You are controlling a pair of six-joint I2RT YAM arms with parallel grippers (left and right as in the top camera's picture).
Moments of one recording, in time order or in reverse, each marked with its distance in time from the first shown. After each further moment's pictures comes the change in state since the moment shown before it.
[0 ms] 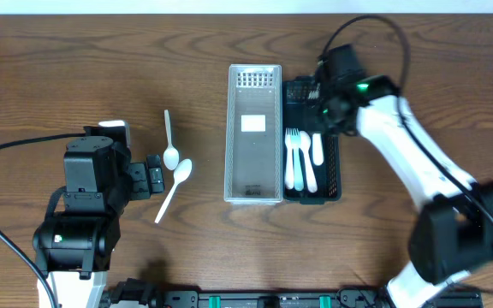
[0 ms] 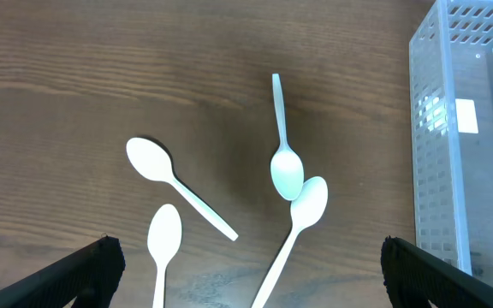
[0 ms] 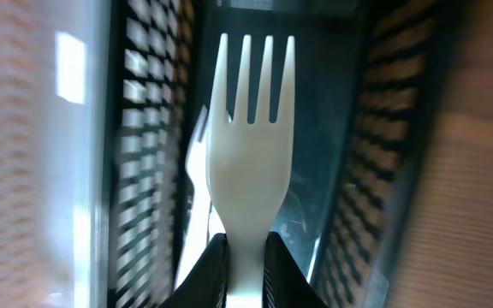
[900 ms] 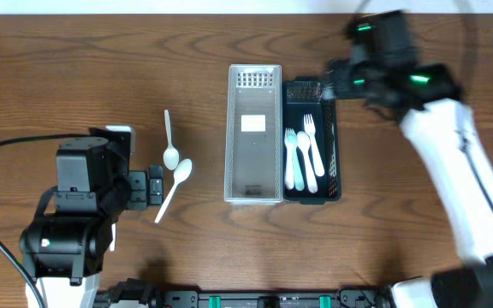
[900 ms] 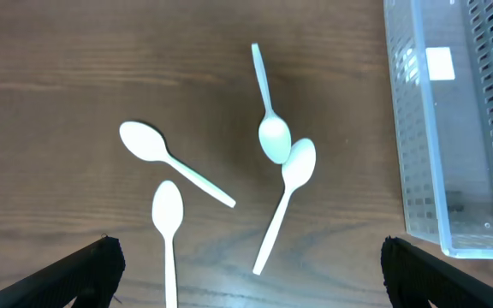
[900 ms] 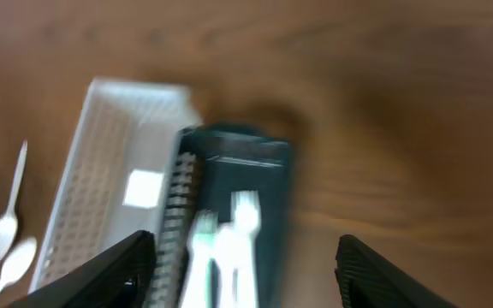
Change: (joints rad) left arm 0.000 0.030 0.124 -0.182 0.057 0.106; right arm -0.165 -0.266 0.195 -0.052 0.019 -0.095
